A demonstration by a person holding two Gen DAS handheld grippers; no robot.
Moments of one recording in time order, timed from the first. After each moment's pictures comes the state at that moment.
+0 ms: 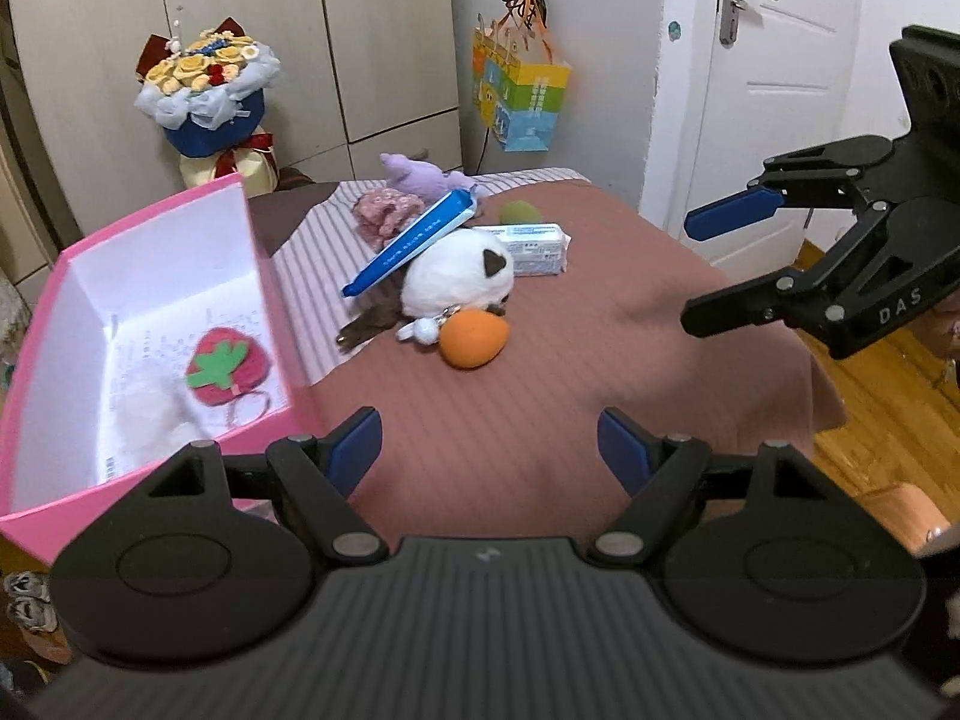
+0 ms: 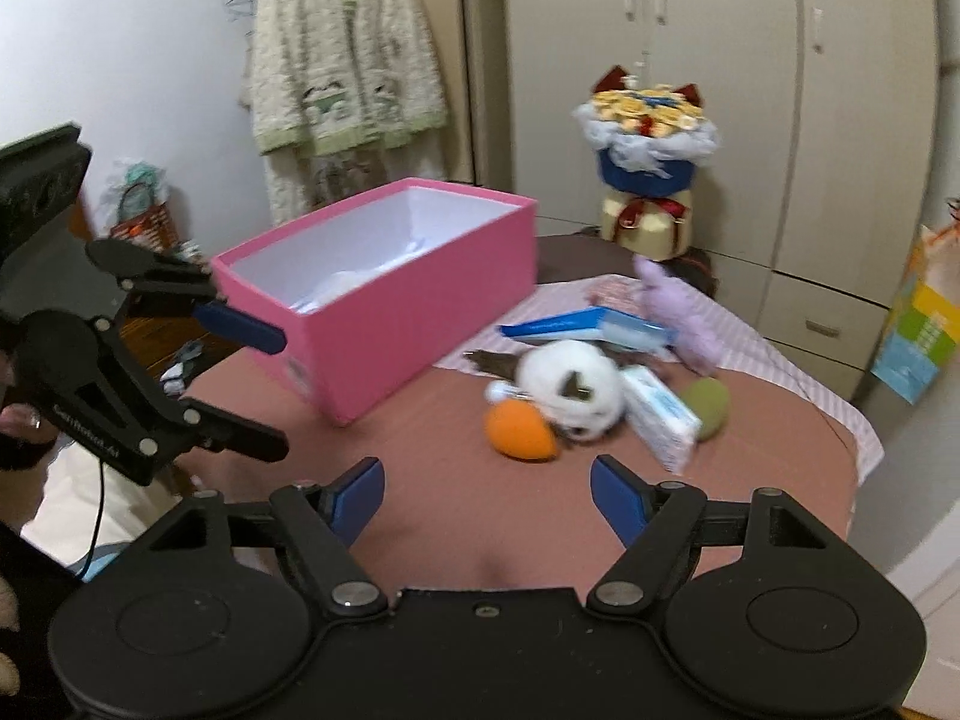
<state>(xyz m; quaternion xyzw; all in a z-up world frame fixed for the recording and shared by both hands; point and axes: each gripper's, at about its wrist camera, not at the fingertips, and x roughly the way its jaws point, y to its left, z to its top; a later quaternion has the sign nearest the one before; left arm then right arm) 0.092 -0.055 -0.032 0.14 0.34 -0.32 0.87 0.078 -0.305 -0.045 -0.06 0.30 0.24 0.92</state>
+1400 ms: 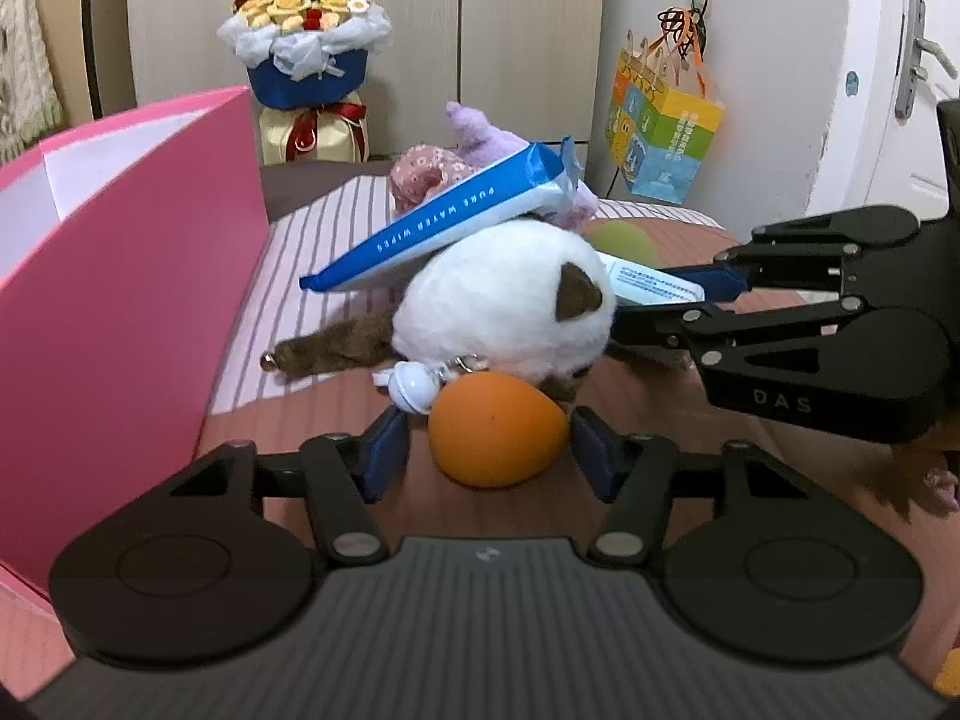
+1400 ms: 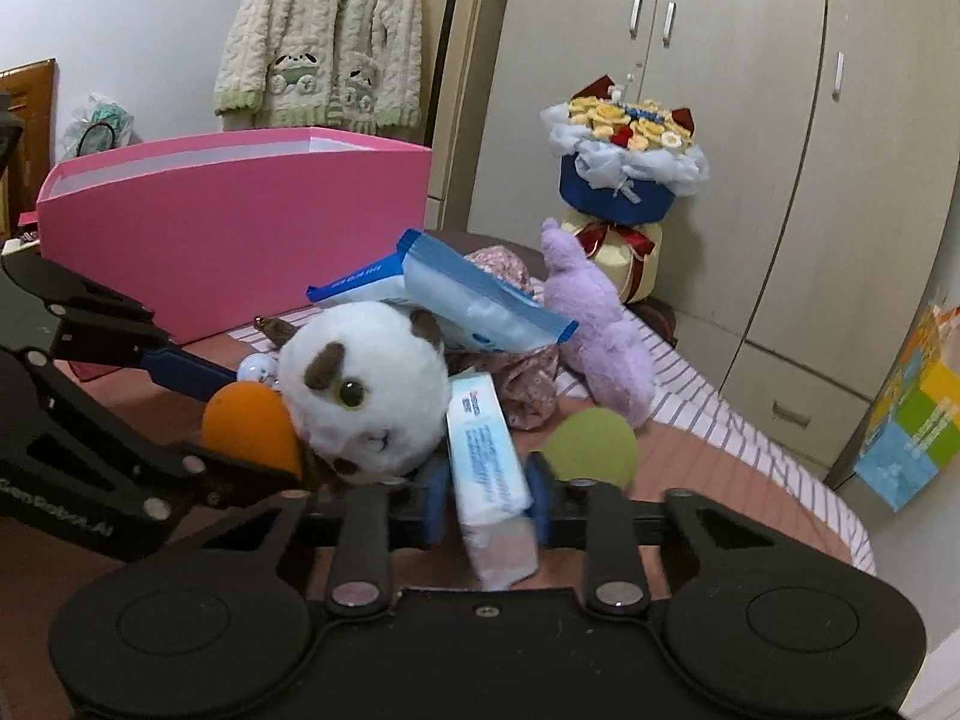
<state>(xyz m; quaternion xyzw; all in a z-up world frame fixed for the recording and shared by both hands) 0.177 -0.134 -0.132 0.03 0.32 -0.20 0.93 0.210 -0.328 -0.146 -0.15 0.23 0.24 0.93</state>
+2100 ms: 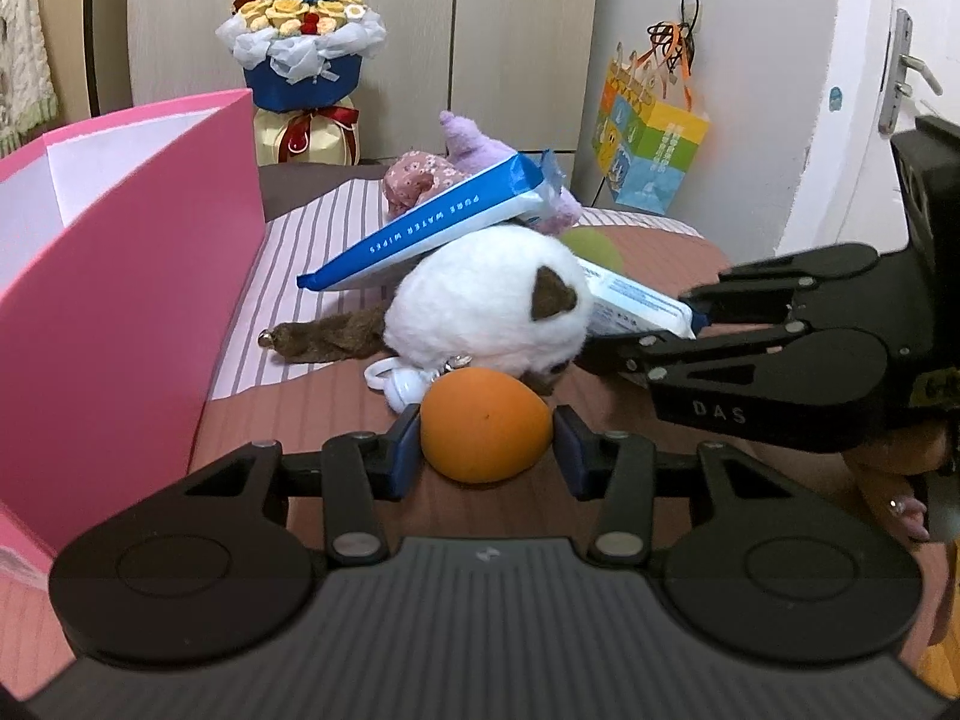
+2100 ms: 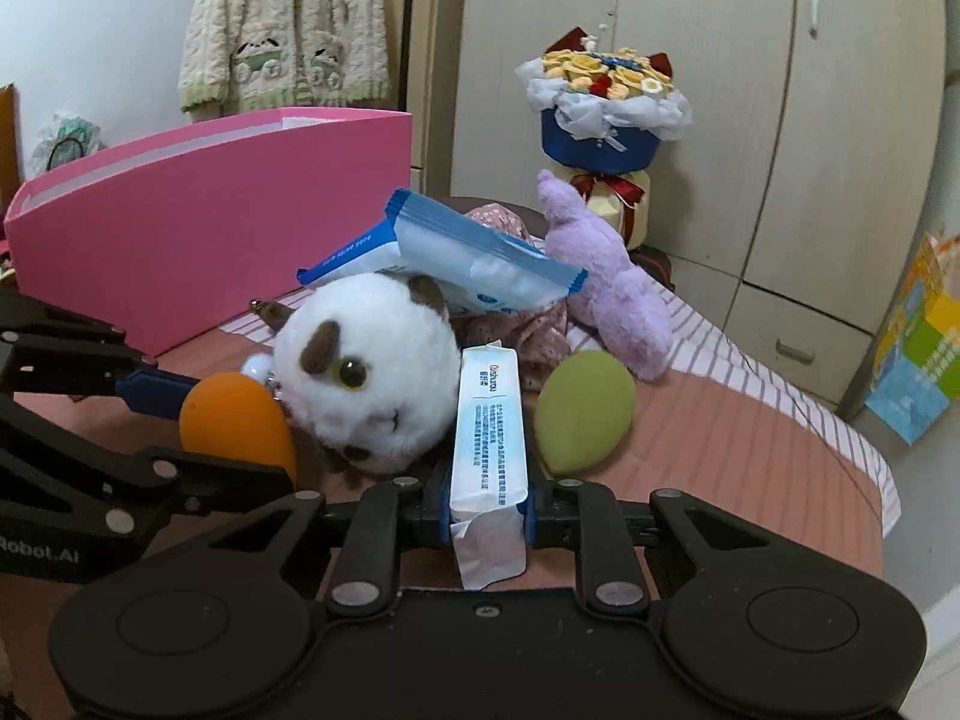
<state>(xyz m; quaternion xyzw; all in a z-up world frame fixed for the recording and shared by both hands) 0.165 -0.129 -0.128 0.02 0.31 -0.21 0.93 0.211 -0.317 -0.153 -0.11 0.28 0.21 0.93</state>
